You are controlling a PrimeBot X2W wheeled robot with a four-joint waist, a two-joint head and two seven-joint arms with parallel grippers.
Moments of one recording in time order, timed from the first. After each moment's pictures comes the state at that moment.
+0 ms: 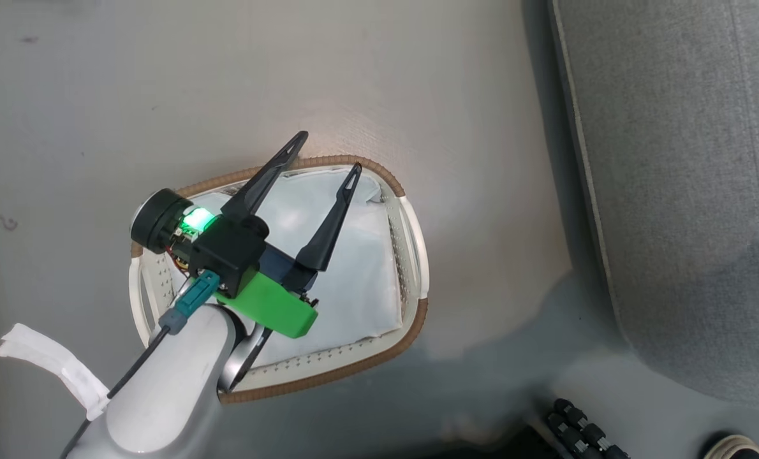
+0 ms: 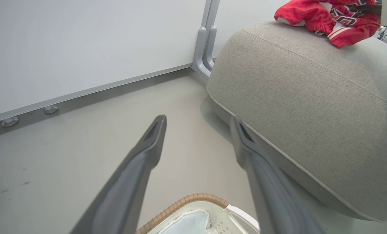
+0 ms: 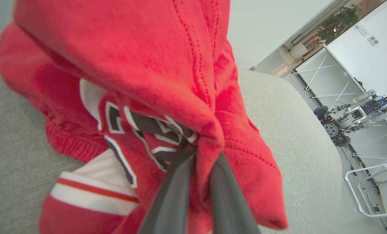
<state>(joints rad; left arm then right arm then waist) -0.52 0.28 -0.59 0.15 -0.31 -0.13 -0.26 -0.93 -0.37 -0.66 0.62 -0.40 0.13 -0.03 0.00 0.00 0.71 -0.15</state>
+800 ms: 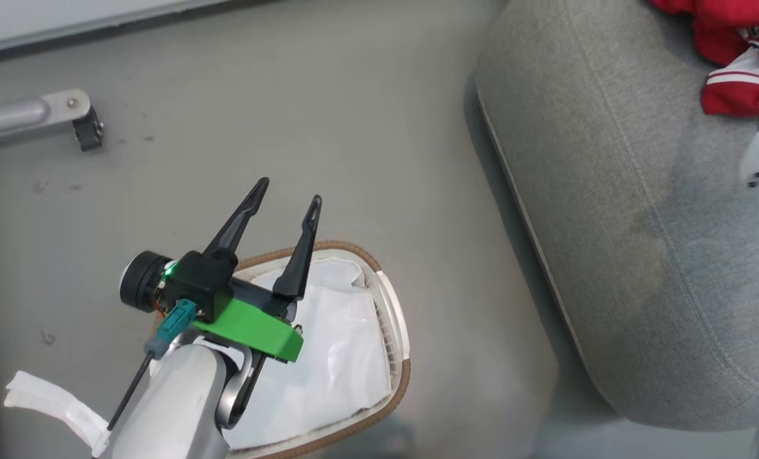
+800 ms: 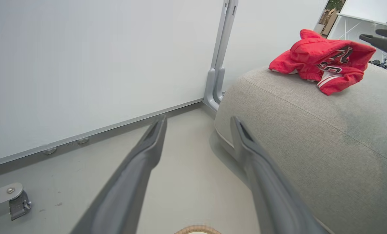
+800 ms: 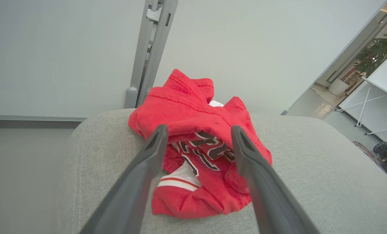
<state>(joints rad) -0.37 0.19 -0.44 0.22 -0.30 -0.13 -0.26 -0.82 -0.22 -0.42 0.69 -0.30 0.13 -0.26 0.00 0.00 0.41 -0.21</state>
